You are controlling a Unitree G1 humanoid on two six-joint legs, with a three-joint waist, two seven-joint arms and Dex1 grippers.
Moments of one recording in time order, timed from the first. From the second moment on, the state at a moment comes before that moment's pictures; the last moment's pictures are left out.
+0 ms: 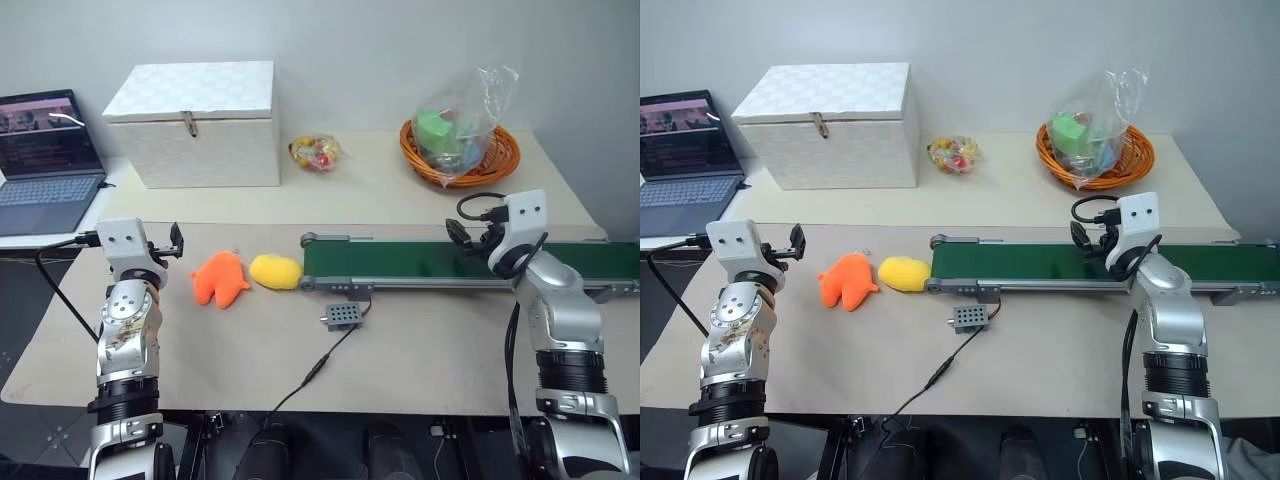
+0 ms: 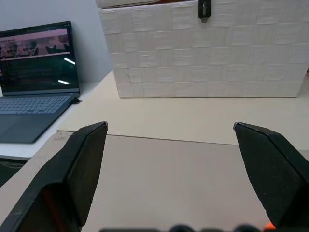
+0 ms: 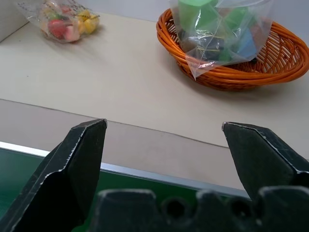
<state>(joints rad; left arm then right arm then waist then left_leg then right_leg) -0.34 0.37 0.35 0.12 -0.16 0.22 -0.05 -0.48 -0.51 -0.20 0.13 0.23 0.45 0.33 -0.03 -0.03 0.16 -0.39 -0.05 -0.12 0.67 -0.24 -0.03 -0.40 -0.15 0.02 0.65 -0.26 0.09</state>
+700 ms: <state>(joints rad) -0.35 0.28 0.47 0.07 -0.44 0.43 -0.07 -0.23 -0.76 0.11 -0.49 0.49 0.49 1.00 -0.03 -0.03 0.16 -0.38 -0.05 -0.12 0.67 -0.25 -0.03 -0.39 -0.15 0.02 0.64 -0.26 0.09</state>
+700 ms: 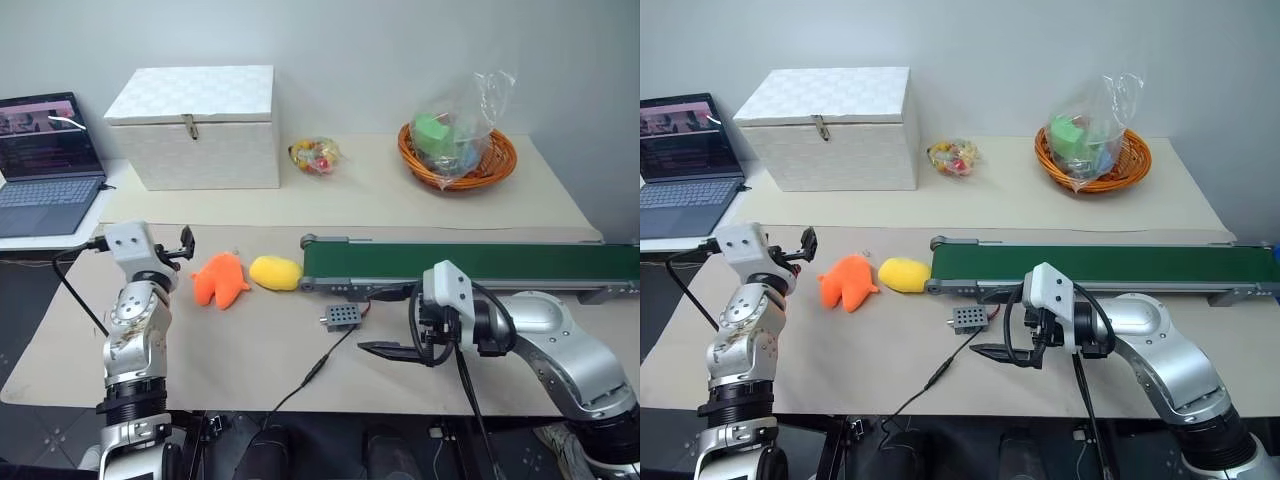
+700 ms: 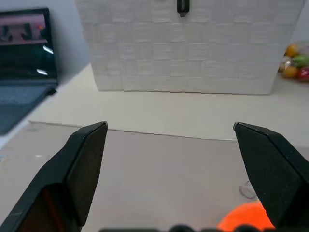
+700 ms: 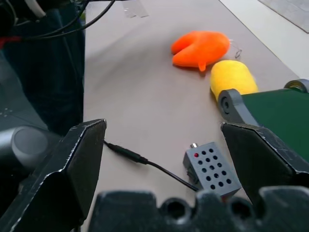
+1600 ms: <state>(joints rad) -0.37 0.27 0.64 0.33 -0.90 0.80 -0.16 -0.21 -0.74 0.08 -0.49 0.50 0.49 0.94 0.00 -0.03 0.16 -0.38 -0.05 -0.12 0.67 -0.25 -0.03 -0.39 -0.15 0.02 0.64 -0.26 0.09</state>
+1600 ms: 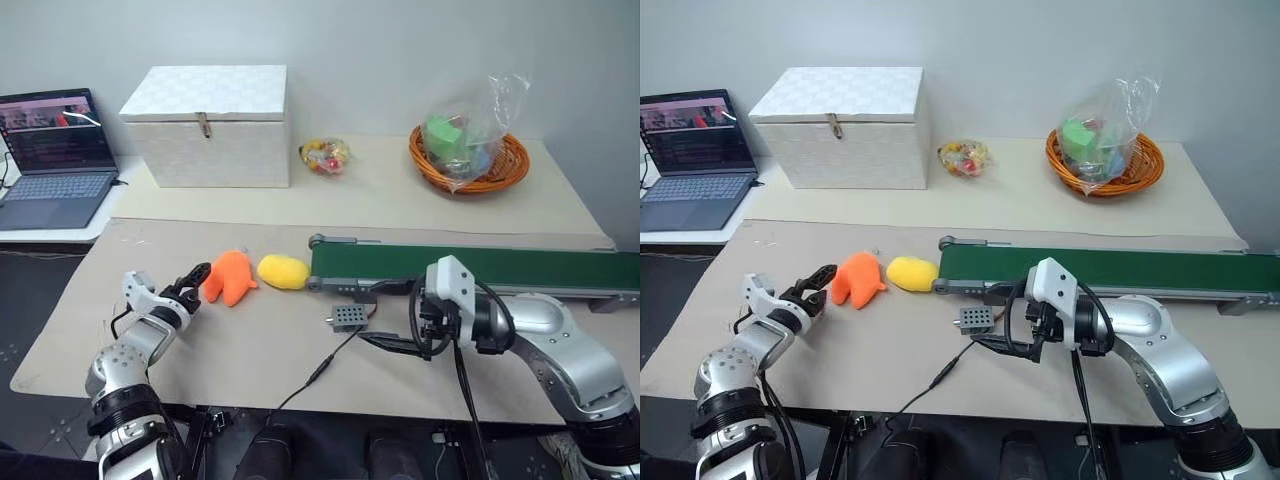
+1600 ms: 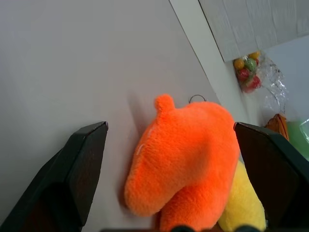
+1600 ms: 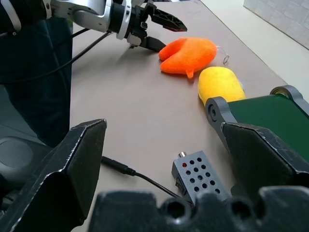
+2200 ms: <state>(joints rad) -0.37 0.22 0.59 0.31 -0.88 0.83 -0.16 -0.21 -0.72 0.06 -0.48 0.49 0.49 0.92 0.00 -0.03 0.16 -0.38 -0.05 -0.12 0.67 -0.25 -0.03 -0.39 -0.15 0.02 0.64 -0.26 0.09</state>
